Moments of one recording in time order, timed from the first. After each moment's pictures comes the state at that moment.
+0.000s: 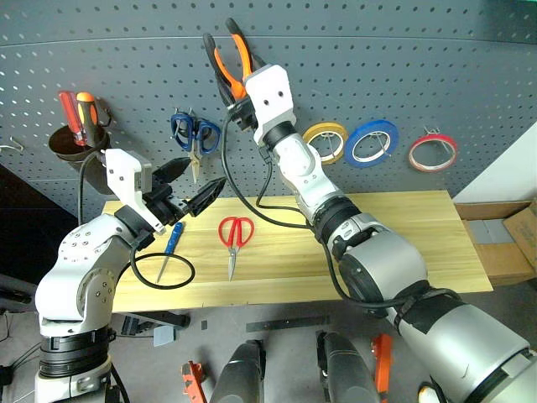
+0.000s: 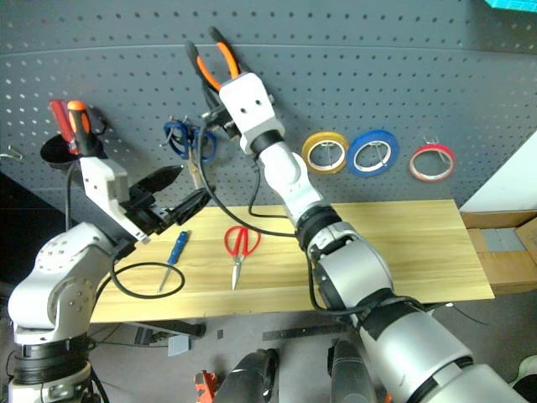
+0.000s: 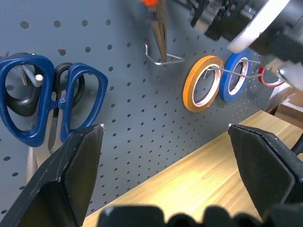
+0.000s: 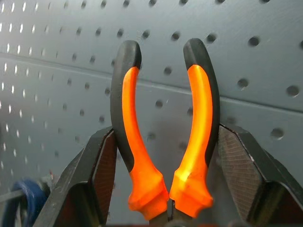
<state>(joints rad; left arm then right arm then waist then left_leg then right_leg) -0.28 0.58 0.30 -0.32 -0.59 0.52 -0.60 -1.39 0.14 0.06 1.27 -0.13 -0.66 -0.02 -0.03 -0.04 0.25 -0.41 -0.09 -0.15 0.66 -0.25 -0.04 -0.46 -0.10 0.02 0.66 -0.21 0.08</state>
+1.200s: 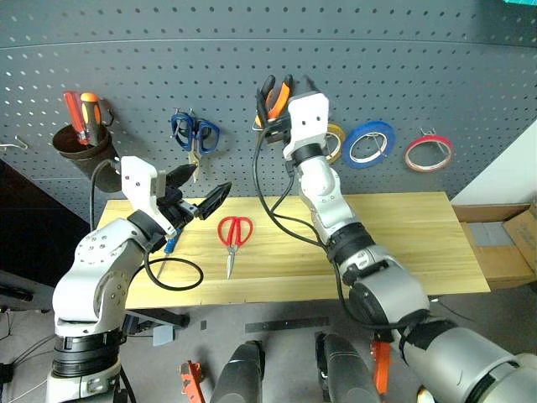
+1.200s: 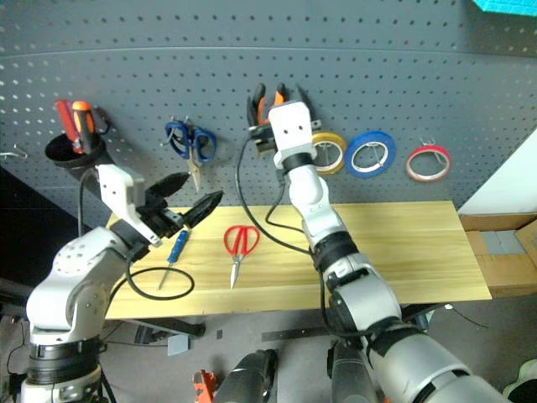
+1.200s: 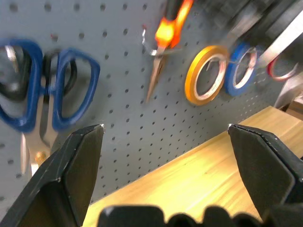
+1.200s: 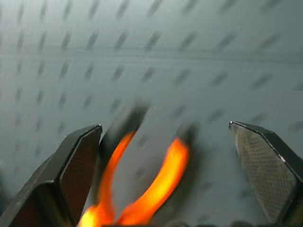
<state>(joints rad) -0.24 0.53 0.24 -0.30 -0.52 0.52 -0.52 -0.97 0.13 0.04 0.56 -0.09 -0.37 -0.07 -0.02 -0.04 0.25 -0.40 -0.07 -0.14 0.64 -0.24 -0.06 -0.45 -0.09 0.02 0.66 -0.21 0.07</state>
